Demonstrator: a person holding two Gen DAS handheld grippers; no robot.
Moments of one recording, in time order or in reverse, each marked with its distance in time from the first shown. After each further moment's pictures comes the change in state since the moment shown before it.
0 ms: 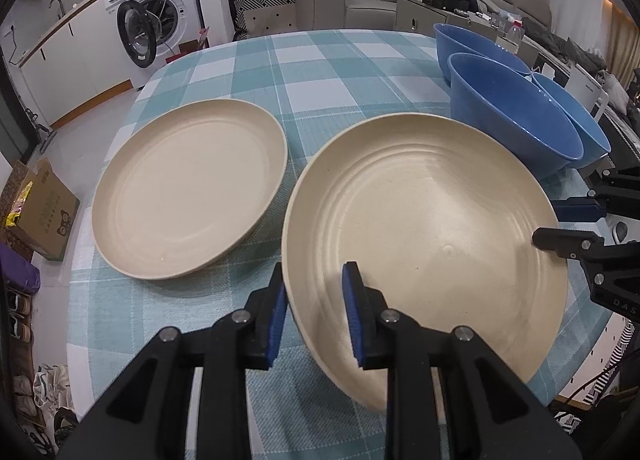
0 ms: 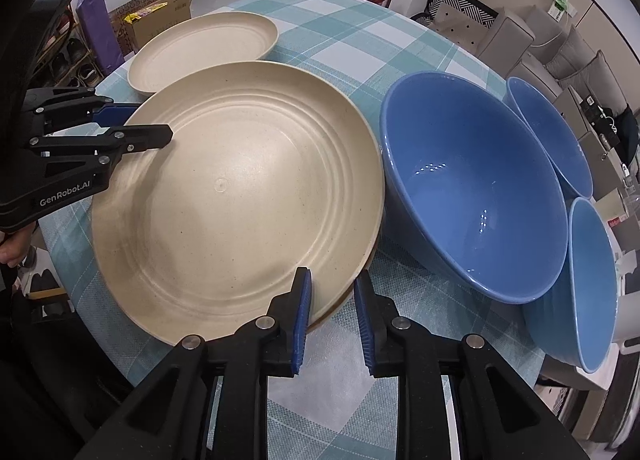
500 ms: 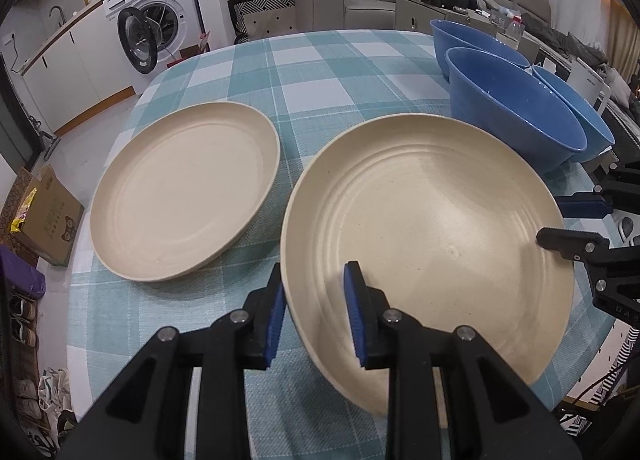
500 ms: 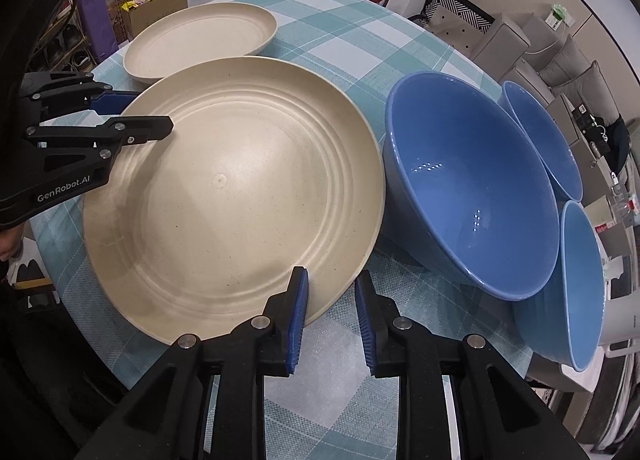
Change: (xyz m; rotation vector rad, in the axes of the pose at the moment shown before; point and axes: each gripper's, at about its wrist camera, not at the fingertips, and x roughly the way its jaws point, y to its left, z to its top) left arm 0.003 -0.009 -0.002 0.018 -0.011 0.025; right arm 0.003 0.007 -0.006 -0.029 0.009 -0.063
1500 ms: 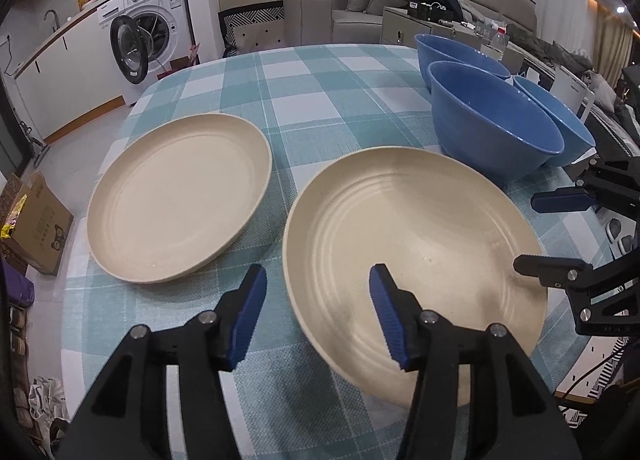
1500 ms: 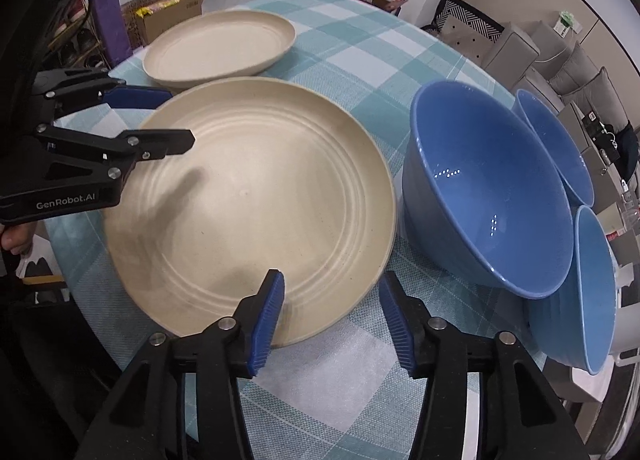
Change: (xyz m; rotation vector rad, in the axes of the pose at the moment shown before) left arm -0.016 0.006 -0.005 0.005 -0.061 -0.058; right arm -0.006 0.004 -0.005 -0.007 -0.062 0.062
